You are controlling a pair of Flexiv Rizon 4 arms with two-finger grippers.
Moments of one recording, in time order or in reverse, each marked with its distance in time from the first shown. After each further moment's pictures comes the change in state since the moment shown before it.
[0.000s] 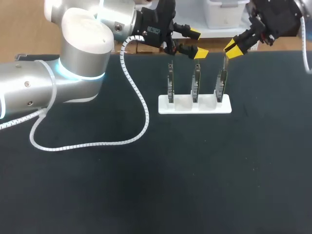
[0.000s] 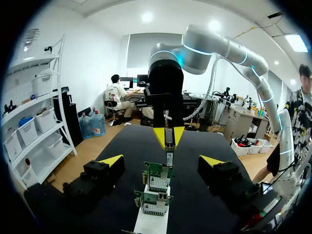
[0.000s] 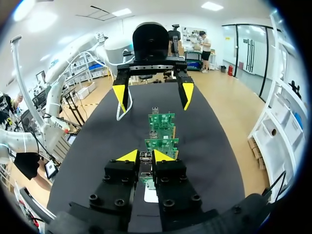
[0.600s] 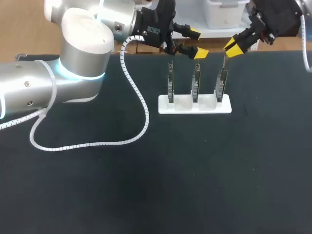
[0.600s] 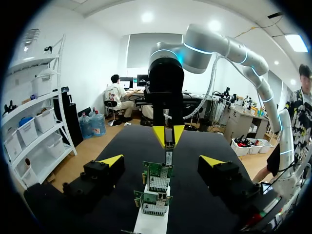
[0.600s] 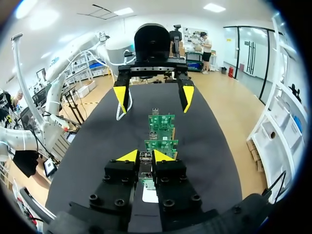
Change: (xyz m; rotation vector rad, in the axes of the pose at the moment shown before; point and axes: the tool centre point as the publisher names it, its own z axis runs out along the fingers) left arm 0.000 0.000 0.000 0.000 0.000 0.000; right arm -0.003 -0.001 -0.002 0.005 0.006 -0.020
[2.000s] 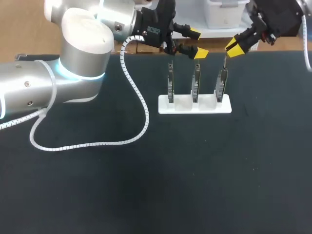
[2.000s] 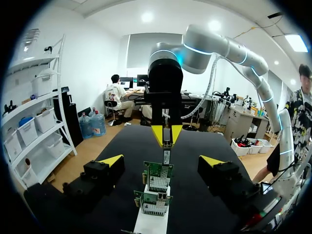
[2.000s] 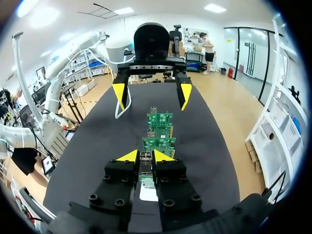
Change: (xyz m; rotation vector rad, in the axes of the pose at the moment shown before) left arm 0.000 0.000 0.000 0.000 0.000 0.000; right arm 0.003 -0.004 -0.003 0.010 0.006 -0.020
